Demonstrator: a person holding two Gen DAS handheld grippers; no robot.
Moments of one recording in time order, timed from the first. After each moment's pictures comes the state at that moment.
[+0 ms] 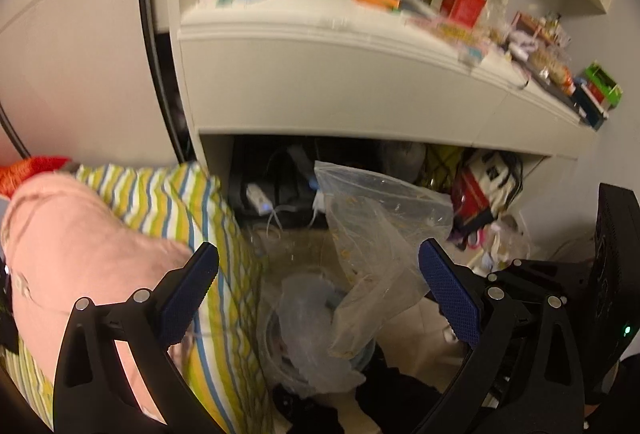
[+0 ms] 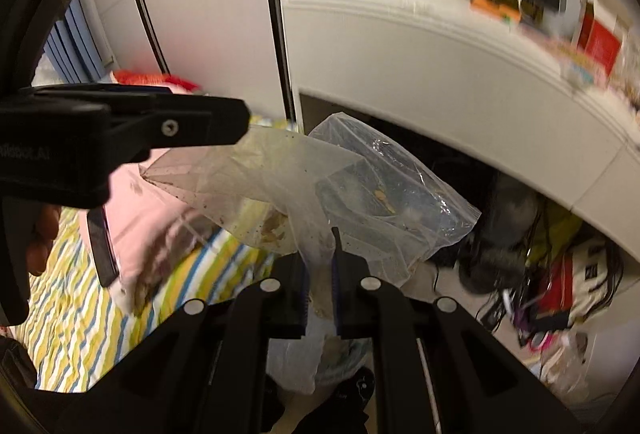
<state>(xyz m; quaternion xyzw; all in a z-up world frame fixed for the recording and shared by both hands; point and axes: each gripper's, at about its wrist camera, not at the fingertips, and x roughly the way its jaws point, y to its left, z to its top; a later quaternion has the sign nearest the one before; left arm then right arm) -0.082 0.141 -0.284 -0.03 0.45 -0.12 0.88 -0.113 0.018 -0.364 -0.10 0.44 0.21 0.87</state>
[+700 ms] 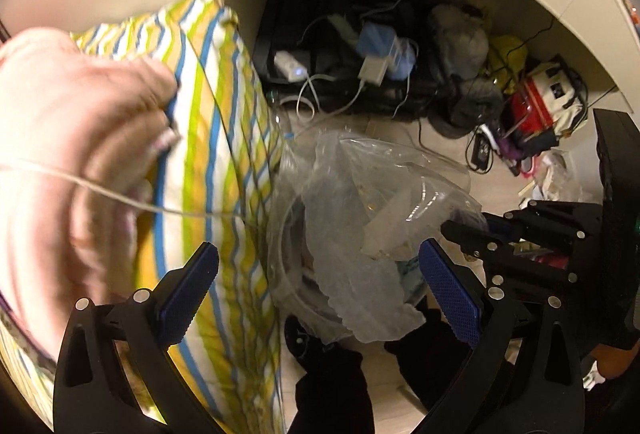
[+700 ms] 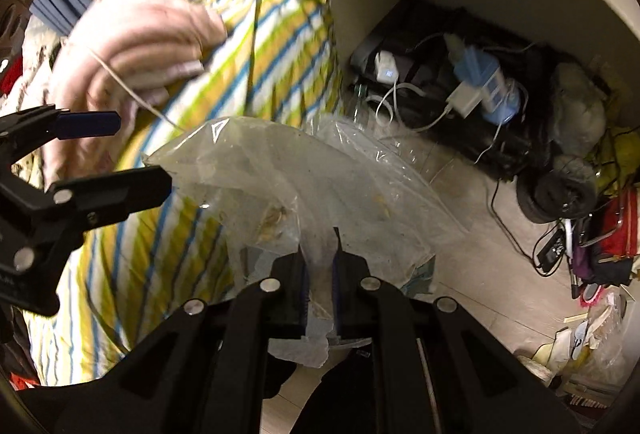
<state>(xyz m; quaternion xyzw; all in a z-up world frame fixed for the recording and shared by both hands) -0.107 0.149 -0.512 -0.01 0.58 -0.05 0.81 -0.099 0.011 -0.575 -0.10 0.57 0.24 0.78</state>
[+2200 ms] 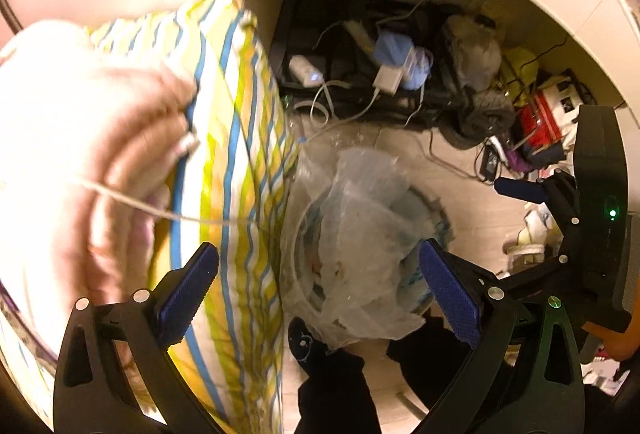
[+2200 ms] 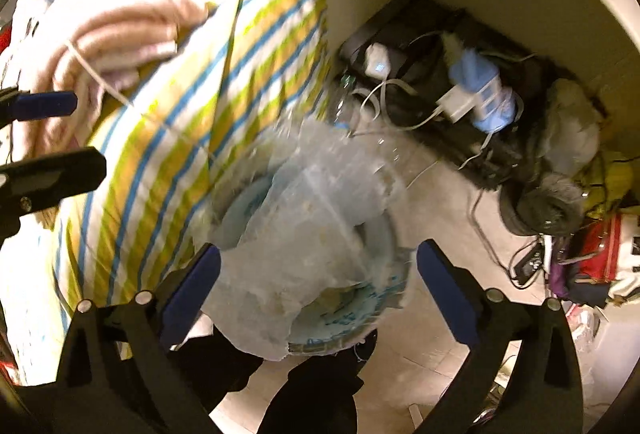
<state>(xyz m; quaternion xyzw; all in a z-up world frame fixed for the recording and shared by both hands) -0.099 0.160 -0.486 -0.02 0.57 -0.04 0.82 -0.077 0.012 -0.571 -0.15 0.57 0.22 0.78</state>
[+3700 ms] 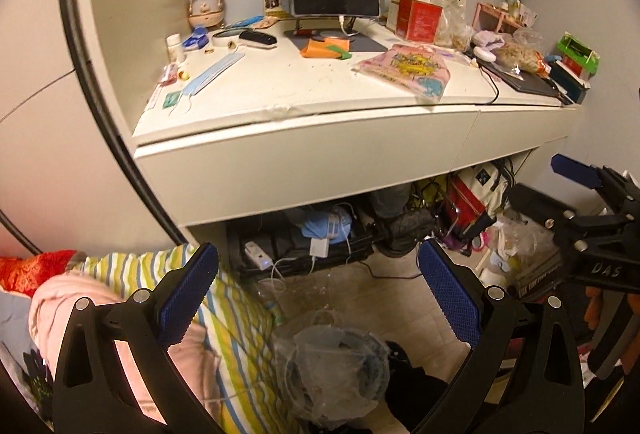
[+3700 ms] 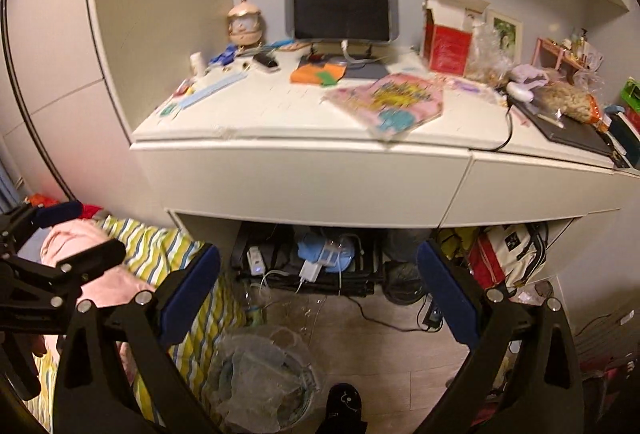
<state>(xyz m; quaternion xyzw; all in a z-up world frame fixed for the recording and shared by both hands) -0.037 0.087 -0.199 0.06 0.38 -0.16 0.91 -0.074 -0.088 -0.238 -0.01 0.35 0.00 0.94</state>
